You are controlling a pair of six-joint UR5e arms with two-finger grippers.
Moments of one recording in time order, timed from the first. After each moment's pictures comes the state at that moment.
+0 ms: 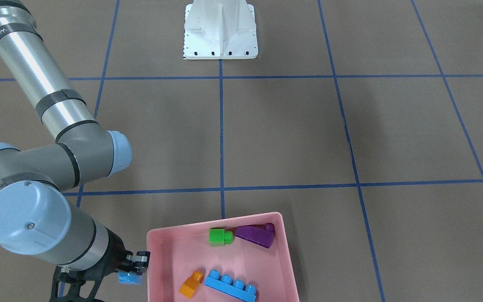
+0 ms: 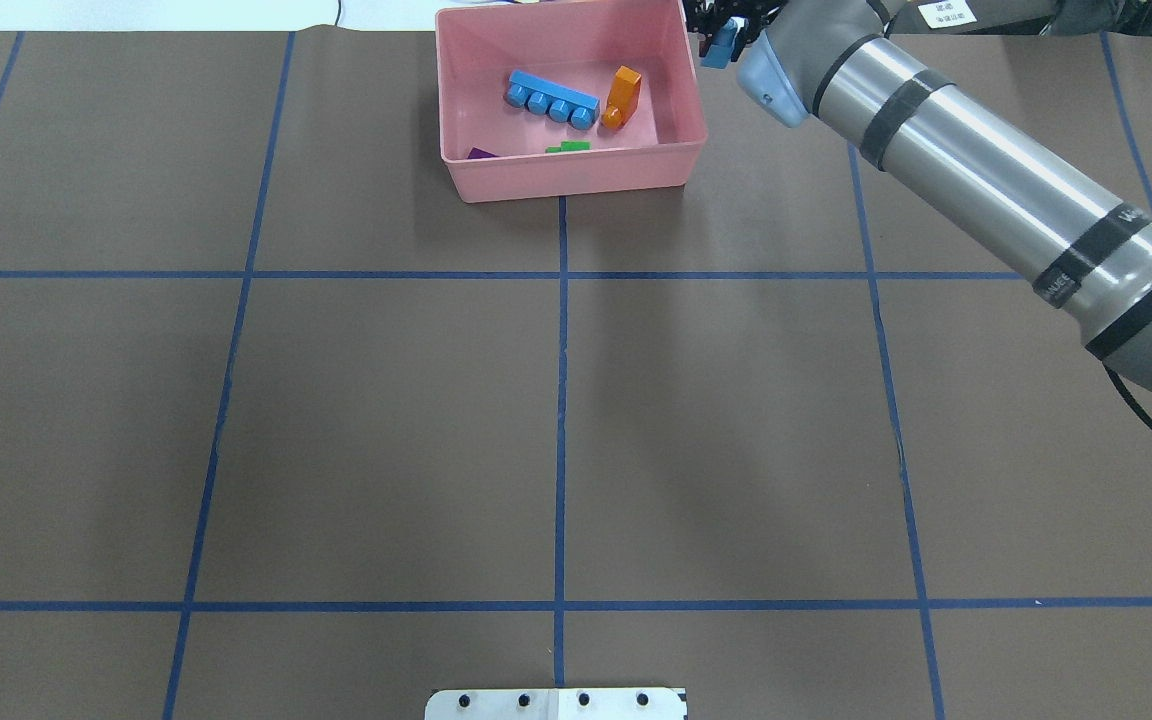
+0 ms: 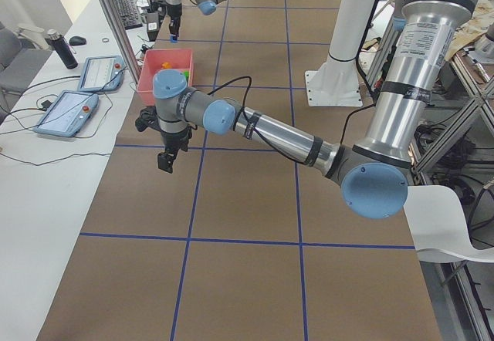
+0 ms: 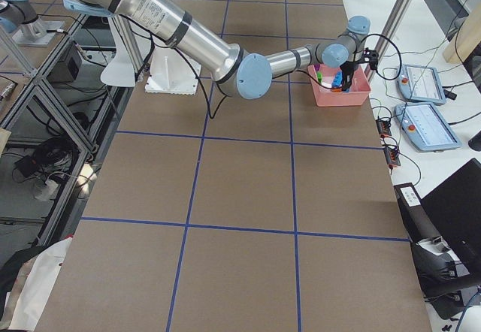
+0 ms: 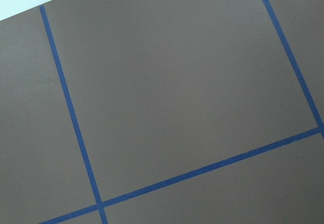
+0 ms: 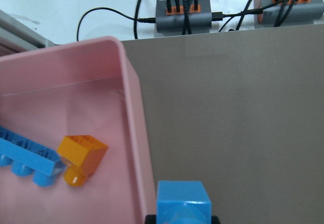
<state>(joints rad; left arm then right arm) -1.40 -1.83 -1.69 -1.56 -2.27 -0.03 1.01 -0.47 0.78 -1.18 2.16 0.94</state>
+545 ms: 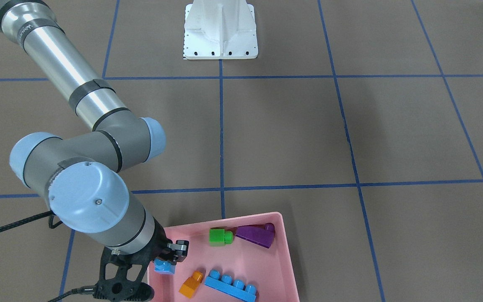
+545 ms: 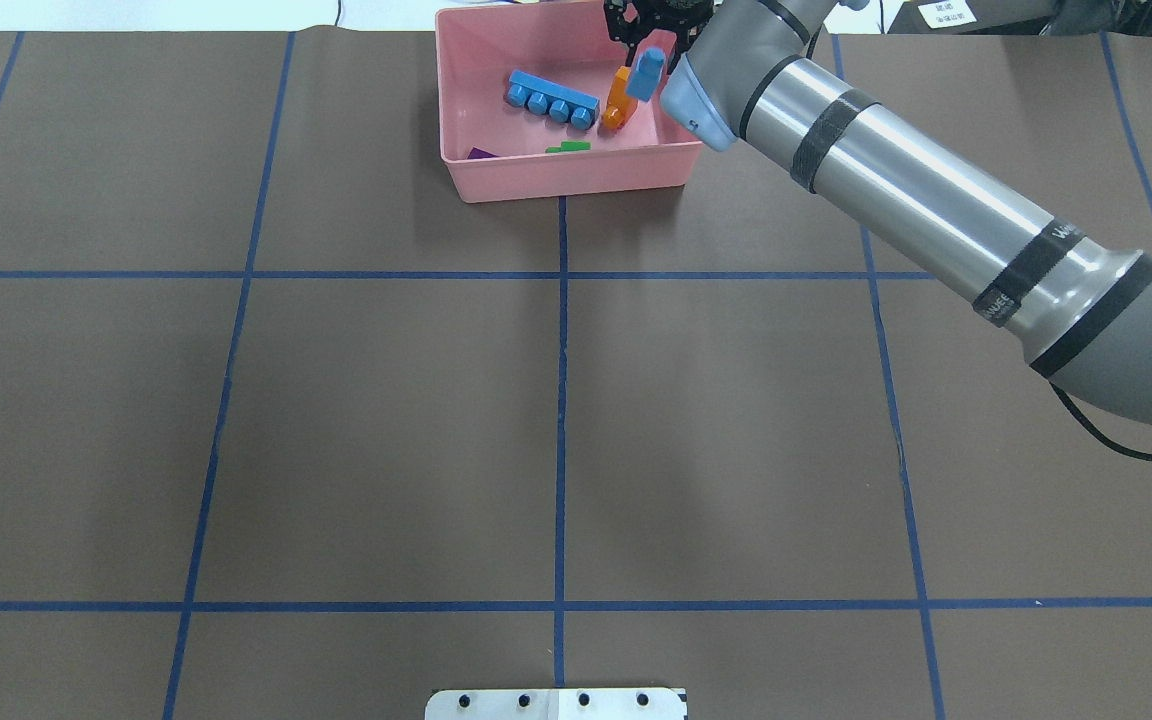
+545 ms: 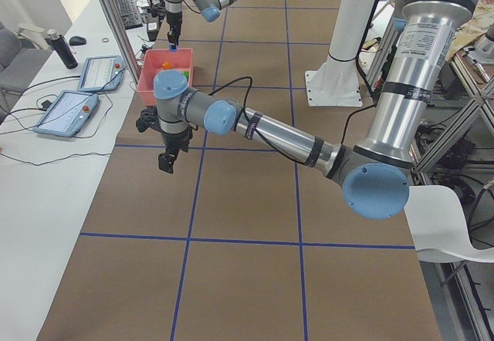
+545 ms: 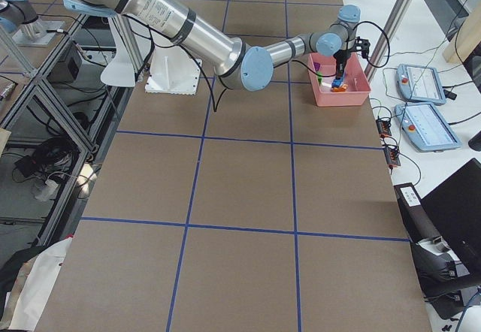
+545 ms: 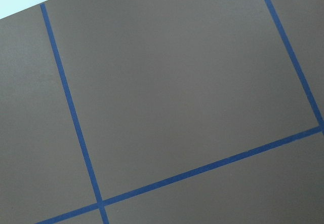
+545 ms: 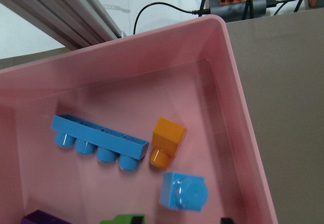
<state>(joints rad) -1.40 -1.82 -1.70 -1.56 -2.27 -0.03 0.95 -0.42 0.80 -1.17 2.12 1.05</state>
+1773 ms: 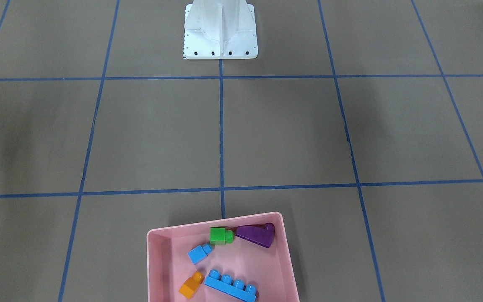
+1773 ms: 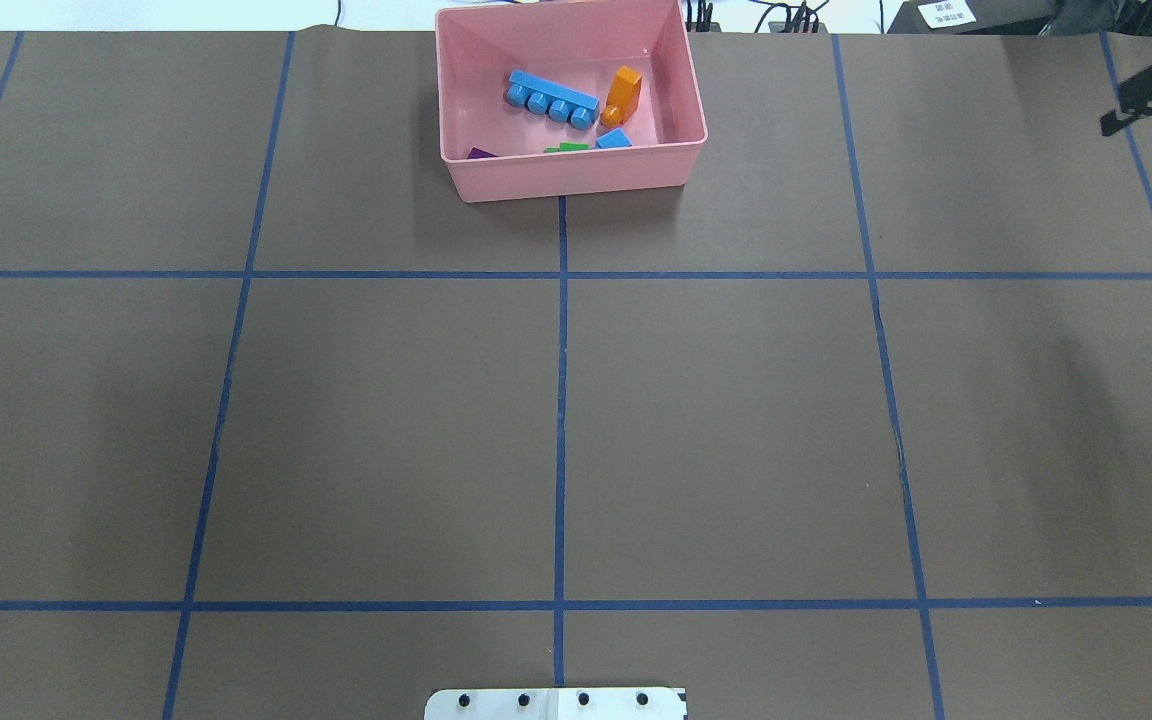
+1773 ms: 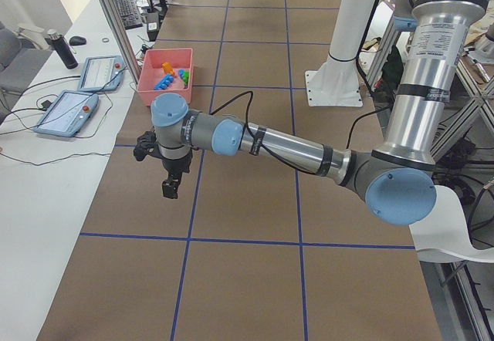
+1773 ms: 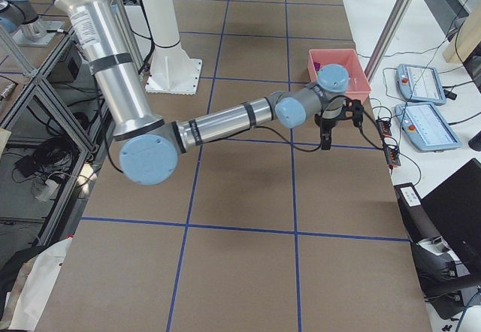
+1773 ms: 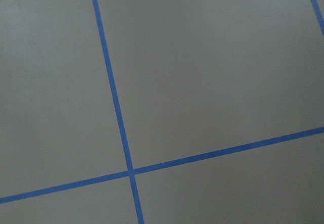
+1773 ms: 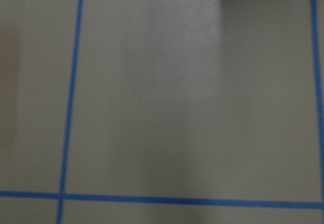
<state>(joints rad) -1.50 -1.76 -1.64 -1.54 -2.31 -0.02 1.39 -1.36 1.60 -1.36 2.36 0.45</state>
